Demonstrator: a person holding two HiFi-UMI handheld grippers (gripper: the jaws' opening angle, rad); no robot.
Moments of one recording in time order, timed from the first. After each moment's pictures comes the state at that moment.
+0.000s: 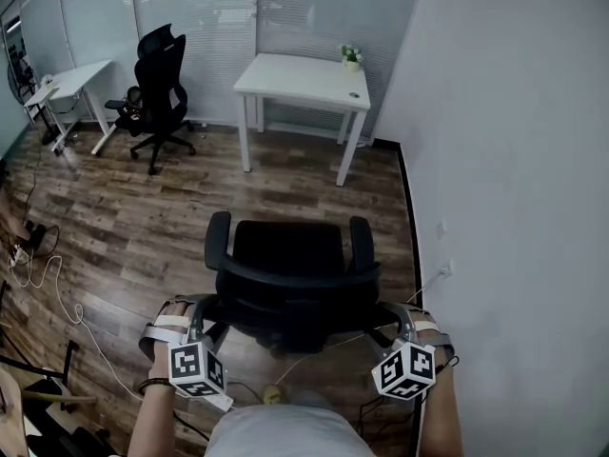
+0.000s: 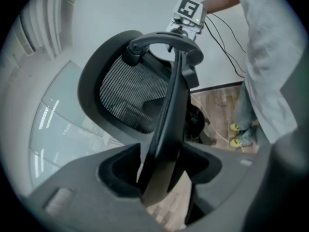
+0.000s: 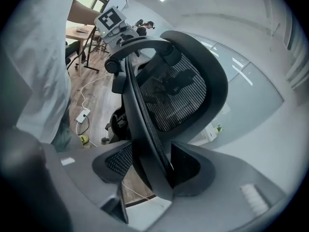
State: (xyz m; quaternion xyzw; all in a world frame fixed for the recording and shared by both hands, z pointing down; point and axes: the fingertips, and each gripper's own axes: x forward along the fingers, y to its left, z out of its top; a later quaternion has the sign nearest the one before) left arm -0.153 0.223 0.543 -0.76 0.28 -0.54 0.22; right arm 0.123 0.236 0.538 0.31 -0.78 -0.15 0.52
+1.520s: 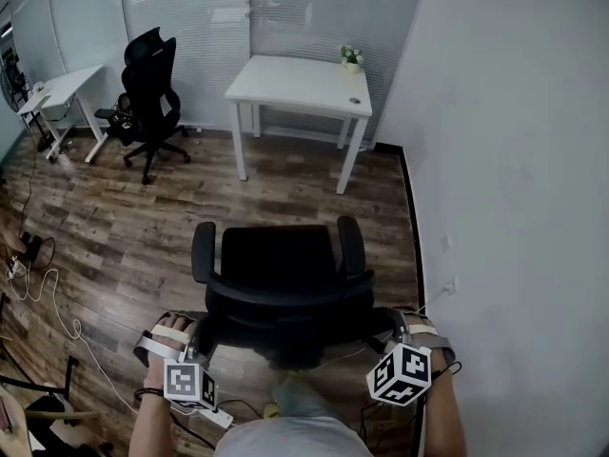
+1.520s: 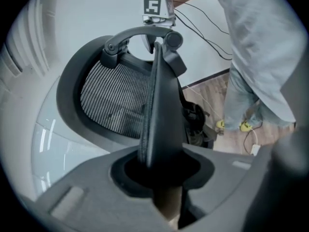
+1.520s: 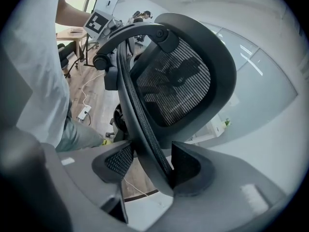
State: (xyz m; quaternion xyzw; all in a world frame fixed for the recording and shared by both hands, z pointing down) left arm -0.141 0.114 0.560 -0.74 0.23 -0.55 0.30; right arm 0.134 0.115 0.546 0.28 -0.77 -0.10 0.57
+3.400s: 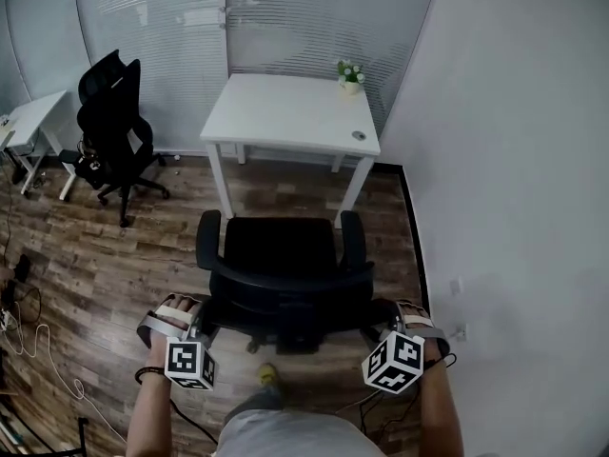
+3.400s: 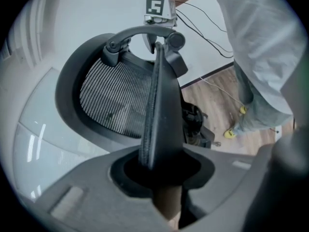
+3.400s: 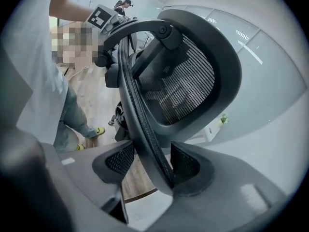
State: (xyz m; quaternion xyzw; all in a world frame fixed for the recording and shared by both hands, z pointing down) left arm -0.179 -0.332 0.546 -0.76 0.18 -0.54 0.32; right arm 0.095 -0.297 0.533 0.32 -0.74 -0.07 0.59
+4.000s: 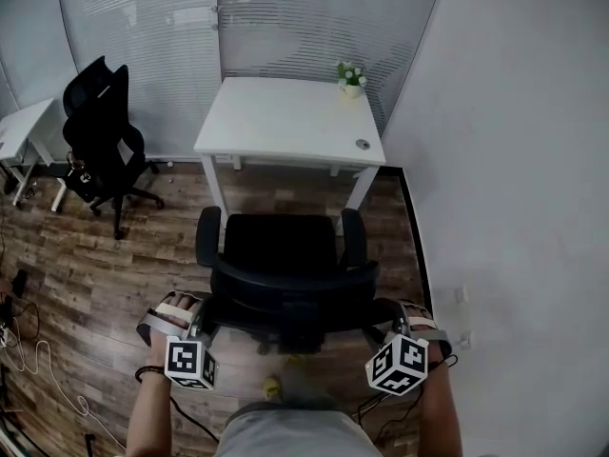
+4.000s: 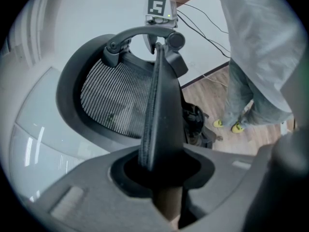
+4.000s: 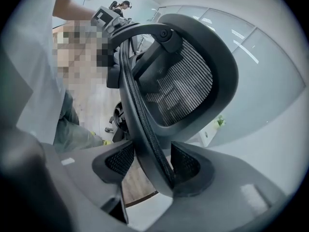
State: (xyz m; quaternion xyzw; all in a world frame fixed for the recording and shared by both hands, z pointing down) left arm -0.196 -0.448 0.544 -0.77 0.16 -0.53 0.33; right arm 0.075 -0.402 0.530 0.34 -0.74 -0.07 0.57
